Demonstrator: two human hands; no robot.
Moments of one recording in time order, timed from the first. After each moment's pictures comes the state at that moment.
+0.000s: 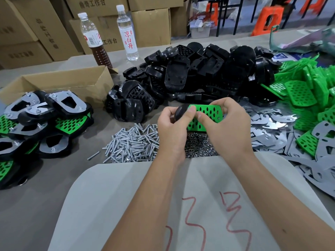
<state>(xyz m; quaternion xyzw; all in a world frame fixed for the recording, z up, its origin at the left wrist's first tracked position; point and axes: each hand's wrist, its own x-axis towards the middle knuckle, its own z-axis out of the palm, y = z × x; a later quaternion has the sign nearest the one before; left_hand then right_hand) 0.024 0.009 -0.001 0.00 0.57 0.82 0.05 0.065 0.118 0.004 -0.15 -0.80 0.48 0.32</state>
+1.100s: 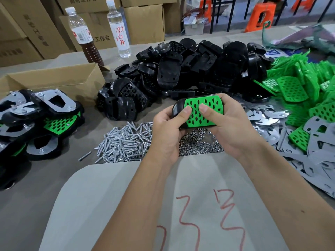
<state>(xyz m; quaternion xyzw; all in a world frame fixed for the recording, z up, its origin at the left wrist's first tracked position) 0.023 0.008 -0.002 0.05 0.55 0.82 0.13 0.066 0.146 0.003 -0.07 -0.60 0.79 0.13</state>
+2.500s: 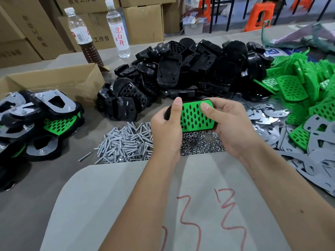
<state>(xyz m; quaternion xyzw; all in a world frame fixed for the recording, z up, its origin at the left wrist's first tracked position) 0.021 0.013 -0.010 0.02 0.63 0.78 0.02 0.068 0.148 0.004 -0.07 -0.66 0.74 0.11</state>
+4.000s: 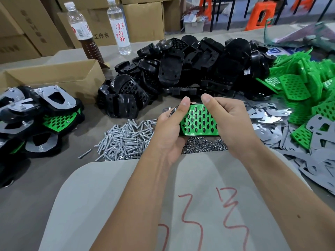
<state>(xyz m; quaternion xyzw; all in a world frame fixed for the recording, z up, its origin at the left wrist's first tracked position) 0.025 0.000 0.004 0.05 0.51 0.83 0.23 0.072 0.136 0.013 -0.06 -0.73 0.66 0.16</state>
